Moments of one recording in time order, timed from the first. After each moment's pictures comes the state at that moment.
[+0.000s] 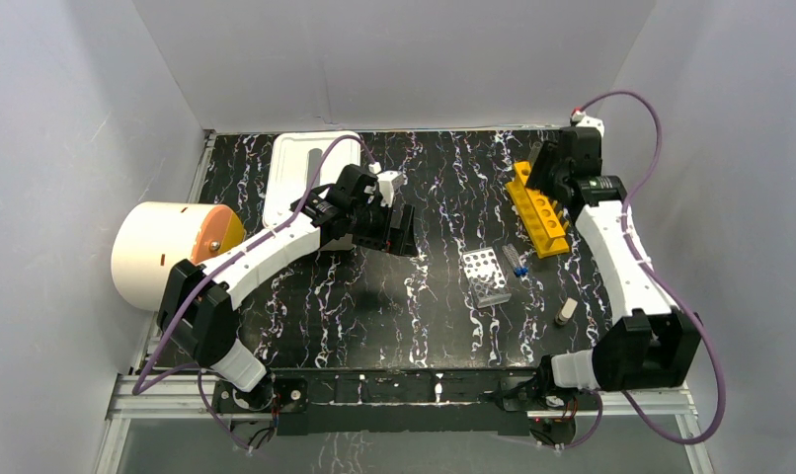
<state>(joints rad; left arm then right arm) -0.66 1.57 1.27 -0.56 0.33 -0.35 0.11 1.39 1.34 -0.56 0.20 0.32</state>
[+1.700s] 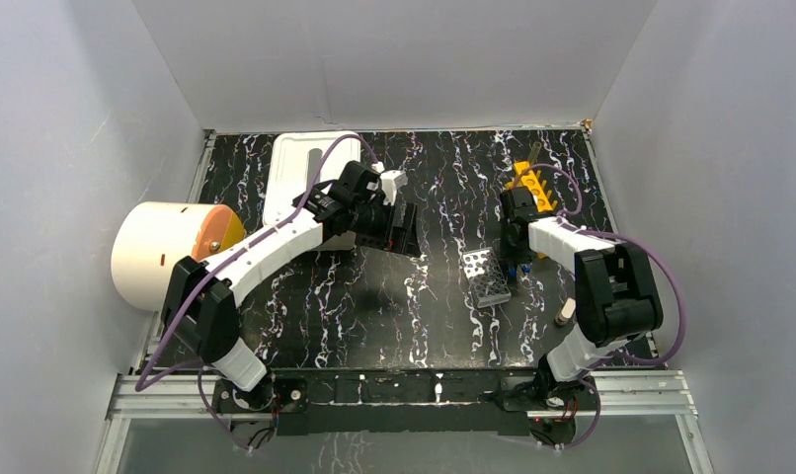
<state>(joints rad) -0.66 1.59 1.32 -0.61 0.38 -0.37 0.25 1.61 0.90 -0.45 0.22 0.30</state>
